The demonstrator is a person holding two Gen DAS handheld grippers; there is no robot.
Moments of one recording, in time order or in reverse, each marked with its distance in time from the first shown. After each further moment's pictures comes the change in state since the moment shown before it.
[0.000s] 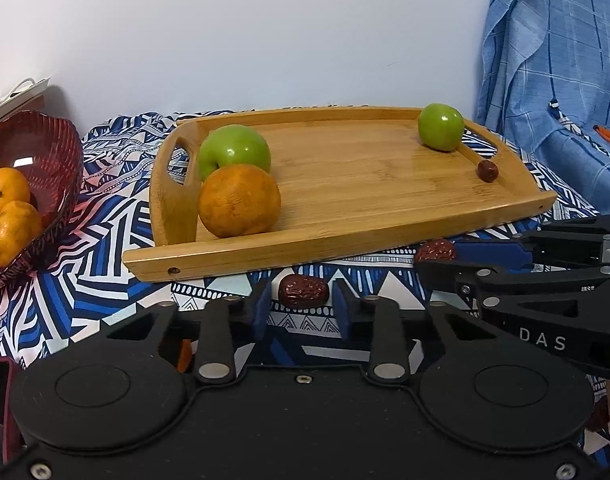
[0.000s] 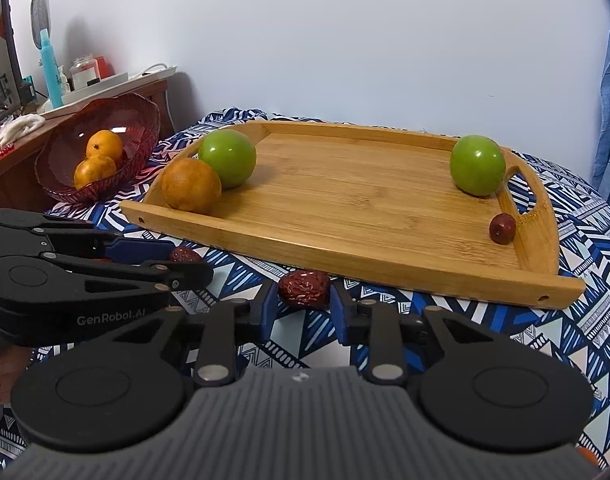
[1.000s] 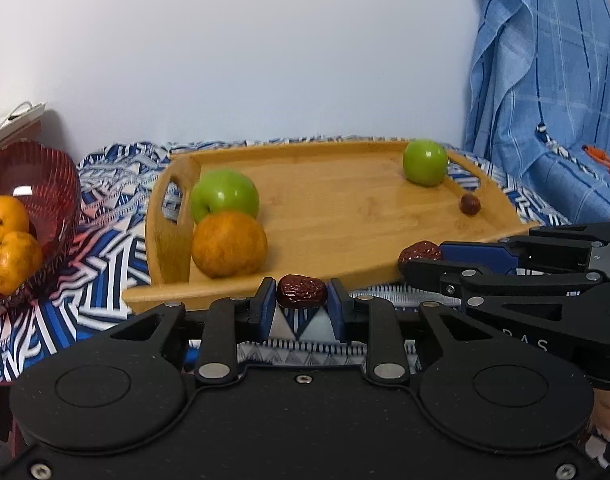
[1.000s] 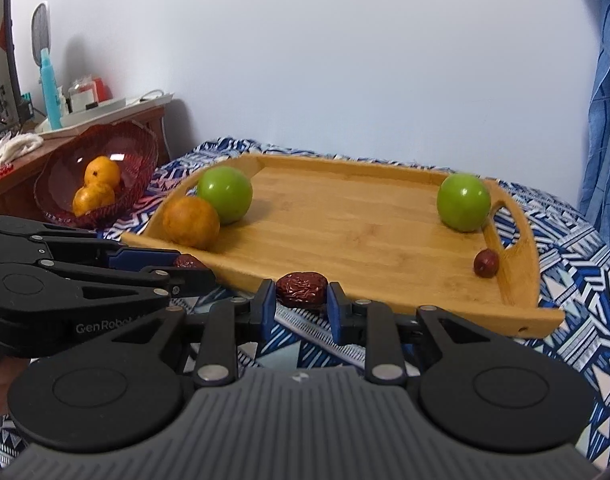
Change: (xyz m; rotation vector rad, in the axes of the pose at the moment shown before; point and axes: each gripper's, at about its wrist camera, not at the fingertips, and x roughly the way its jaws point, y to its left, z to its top) left arm -0.017 -0.006 0.016 0.002 -0.082 -0.023; right arm -0.014 0.001 0.012 -0.010 -0.090 -0.030
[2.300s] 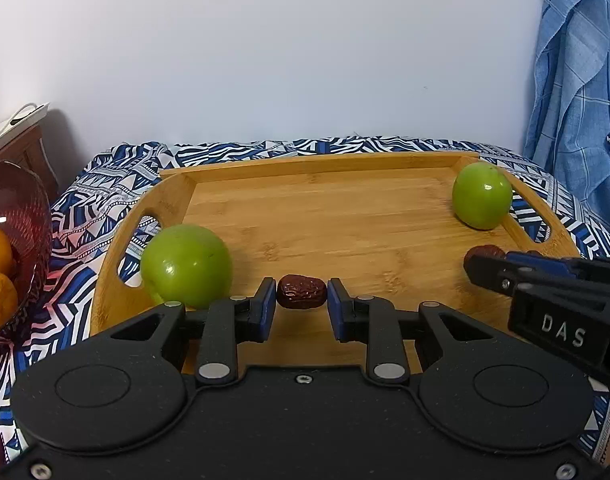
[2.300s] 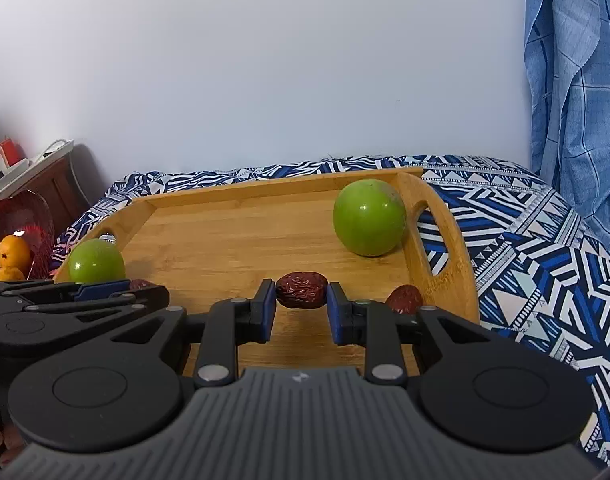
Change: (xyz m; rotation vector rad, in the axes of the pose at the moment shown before) left arm 0.097 -0.030 0.058 -0.045 0.084 0.164; right arm 0.052 -0.082 0.032 0.232 0.035 -0.132
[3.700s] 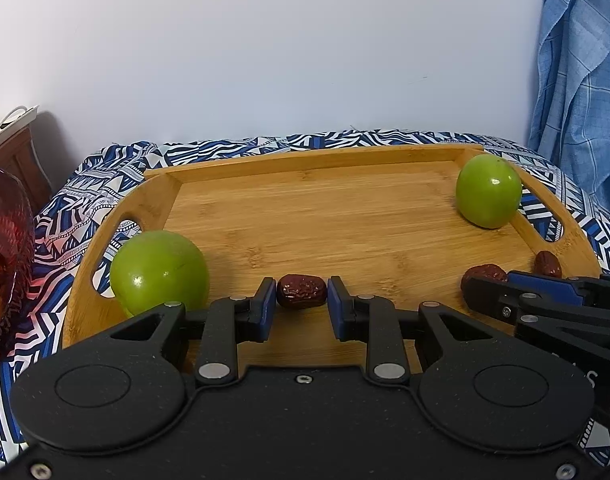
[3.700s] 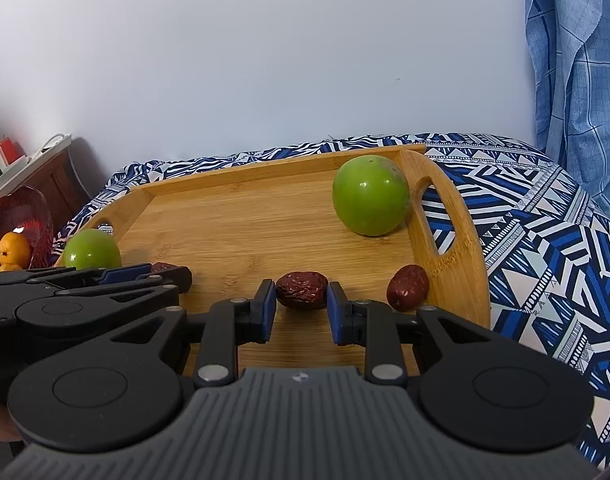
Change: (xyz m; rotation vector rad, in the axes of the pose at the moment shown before) left arm 0.022 -0.006 0.001 0.014 0.010 0.003; right arm 0.009 -0.005 -0.002 0.029 0.045 0.018
